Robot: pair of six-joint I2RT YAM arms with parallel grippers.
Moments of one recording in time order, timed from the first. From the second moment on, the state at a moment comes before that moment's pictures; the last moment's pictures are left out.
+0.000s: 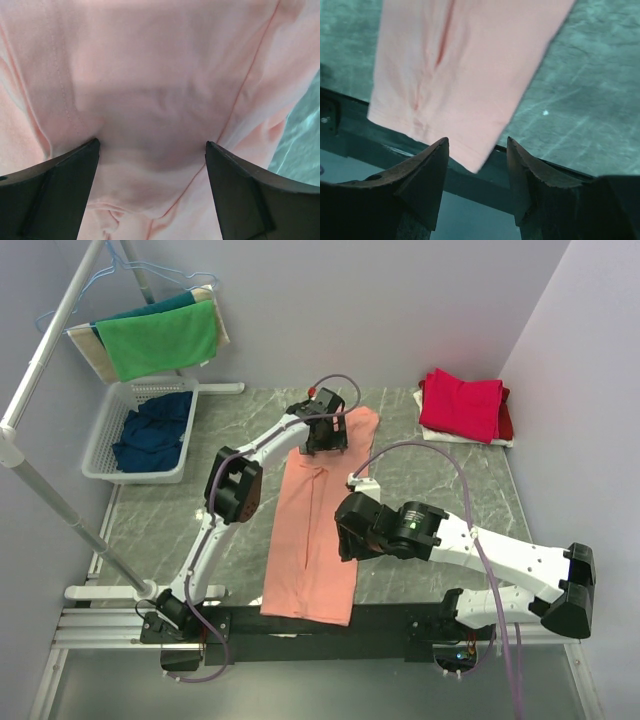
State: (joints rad) left arm -0.59 2.50 2.23 -0.74 -0.11 -0.63; right arm 1.12 1.19 1.07 -0.93 0.26 0.85
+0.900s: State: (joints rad) left arm -0.38 2.56 2.26 -0.45 -0.16 -0.79; right arm 0.94 1.10 1.09 -1.07 0.36 0.85
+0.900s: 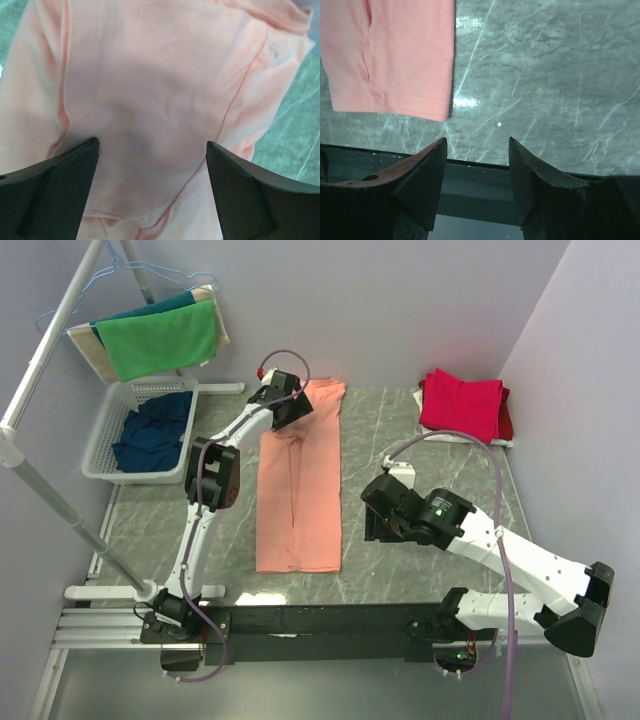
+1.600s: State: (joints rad) left arm -0.39 1.54 1.26 -0.42 -0.17 -0.63; right arm 0.83 1.40 1.01 -0.68 0.26 0.73
